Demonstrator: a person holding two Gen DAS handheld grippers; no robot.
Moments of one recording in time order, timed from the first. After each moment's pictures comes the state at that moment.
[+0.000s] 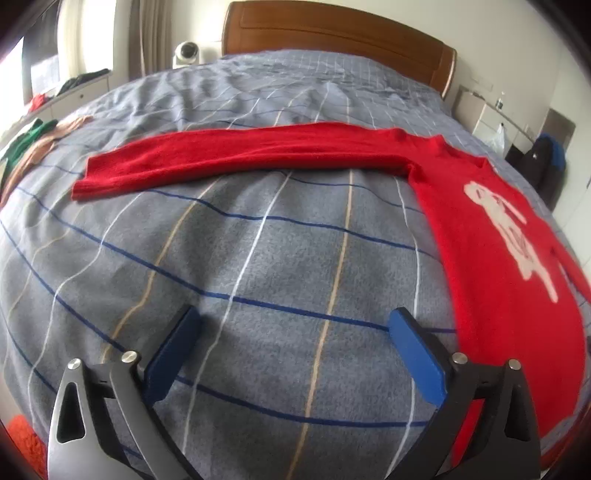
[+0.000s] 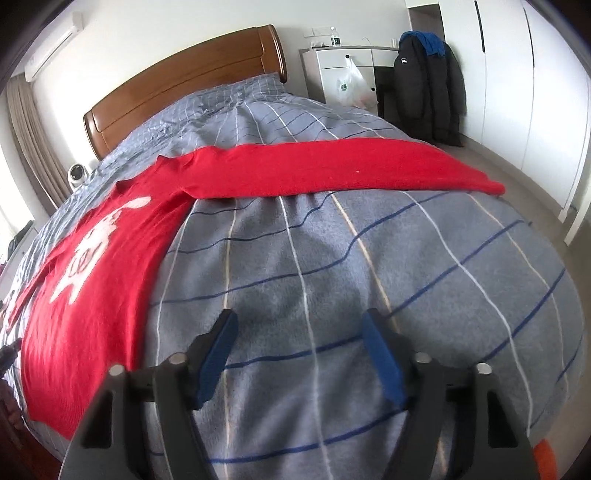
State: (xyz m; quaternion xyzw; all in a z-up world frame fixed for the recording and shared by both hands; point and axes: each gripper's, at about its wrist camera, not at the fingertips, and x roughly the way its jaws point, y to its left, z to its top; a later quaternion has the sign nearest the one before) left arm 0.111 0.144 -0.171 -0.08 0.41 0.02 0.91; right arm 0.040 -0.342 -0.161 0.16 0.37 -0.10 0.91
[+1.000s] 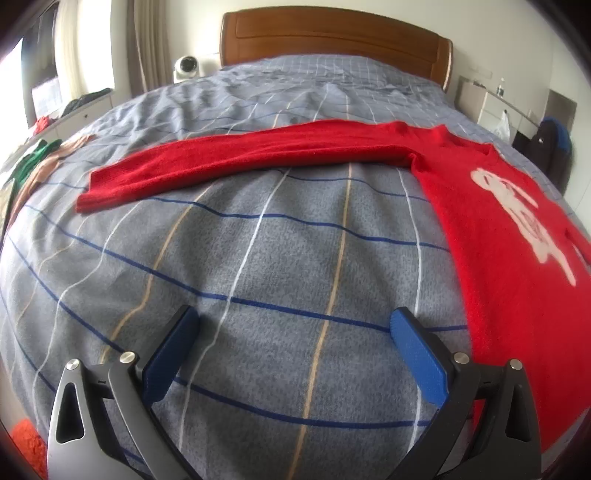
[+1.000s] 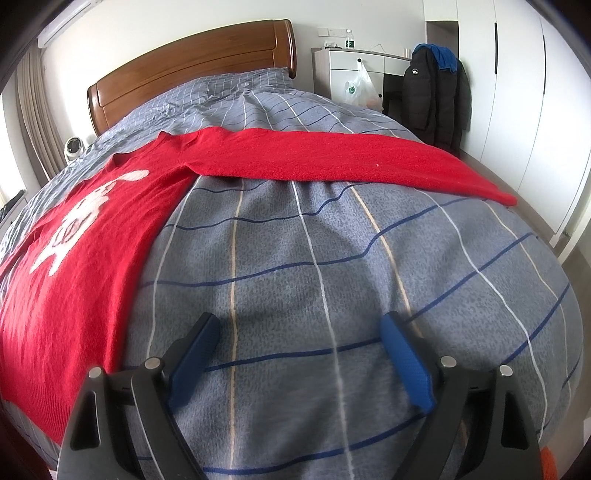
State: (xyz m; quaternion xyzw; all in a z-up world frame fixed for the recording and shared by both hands) left arm 0.109 0.135 -0.177 -0.05 0.40 0.04 0.92; right arm 0.049 -0.326 -0.171 0.11 0.39 -0.11 0.91
